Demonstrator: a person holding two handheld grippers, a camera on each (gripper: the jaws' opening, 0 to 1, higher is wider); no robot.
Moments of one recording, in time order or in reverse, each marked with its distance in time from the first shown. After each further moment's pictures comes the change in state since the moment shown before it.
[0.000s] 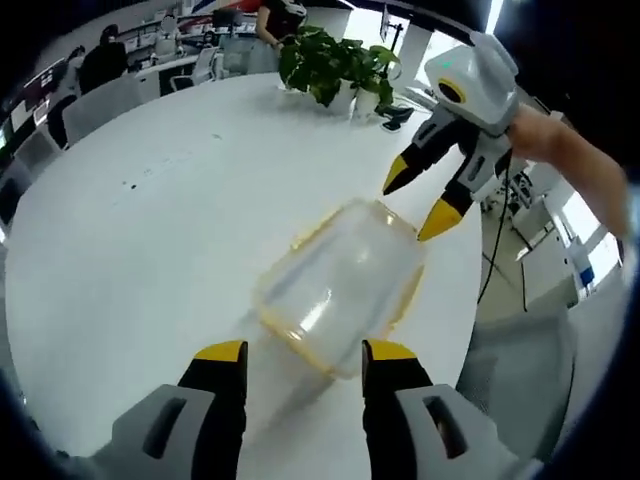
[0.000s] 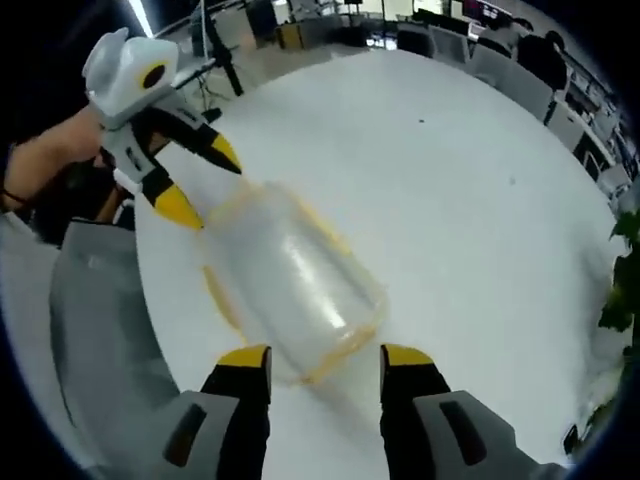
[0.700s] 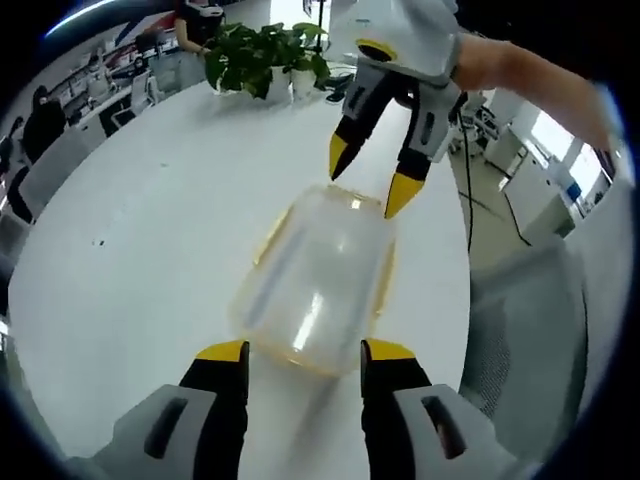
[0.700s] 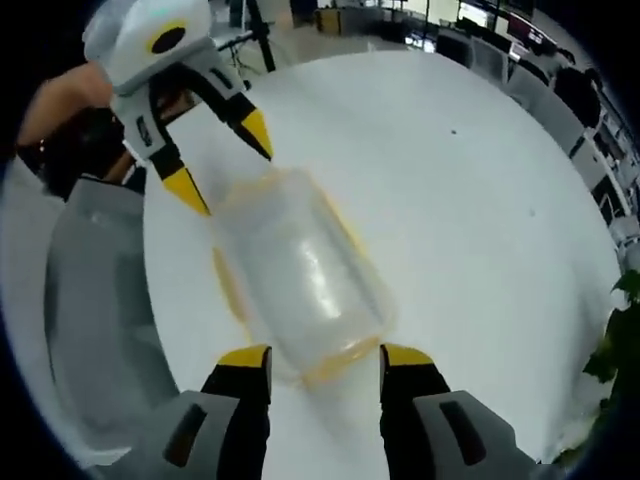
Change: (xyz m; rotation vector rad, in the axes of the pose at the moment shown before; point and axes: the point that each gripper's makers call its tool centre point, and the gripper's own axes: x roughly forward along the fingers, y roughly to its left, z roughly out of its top) left arm 0.003 -0.013 0.012 0.307 0.057 -0.050; right arm 0.005 0.005 0.003 -0.169 0.065 0.015
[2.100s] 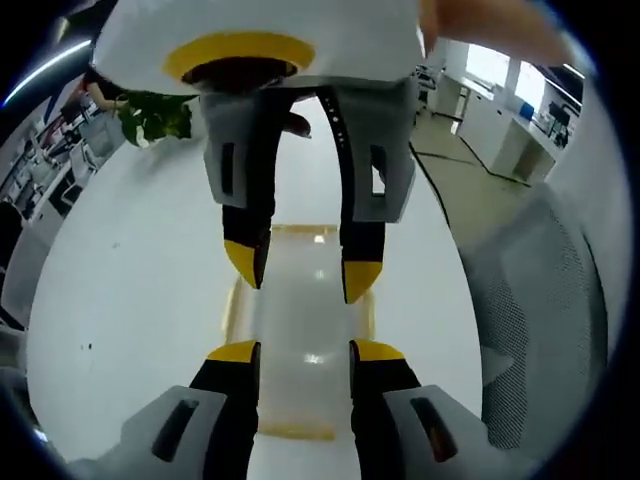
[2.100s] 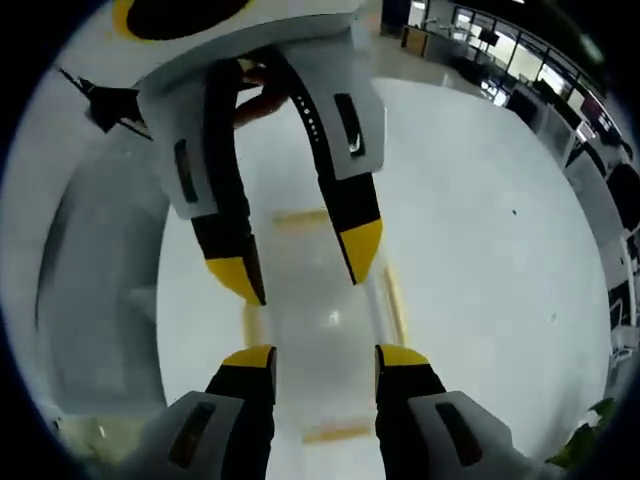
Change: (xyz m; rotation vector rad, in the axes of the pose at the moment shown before) left arm 0.029 -0.024 0.045 0.328 -0.022 -0.088; right arm 0.018 0.026 0.050 -0.308 -0.051 0.077
